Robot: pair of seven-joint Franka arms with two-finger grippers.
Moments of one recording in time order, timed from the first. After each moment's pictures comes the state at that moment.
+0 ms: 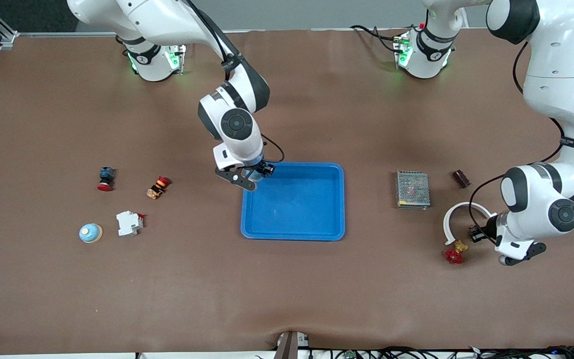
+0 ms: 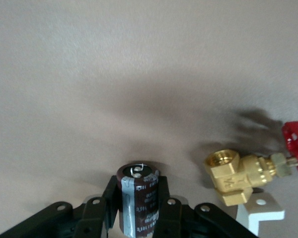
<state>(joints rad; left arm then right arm) 0.11 0.76 -0.01 -1.58 0.03 2.29 -0.30 0.74 0.55 -0.03 -1.78 0.09 2.30 1.13</state>
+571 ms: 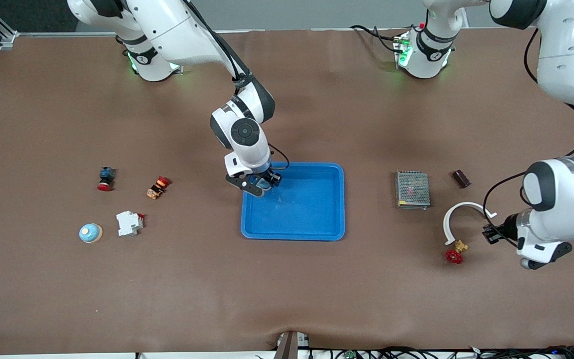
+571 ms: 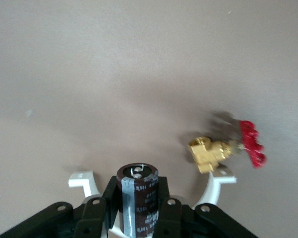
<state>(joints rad) 0.11 0.66 -0.02 -1.49 0.03 2.07 -0.38 0.76 0.66 -0.04 -1.78 0.09 2.47 1.14</state>
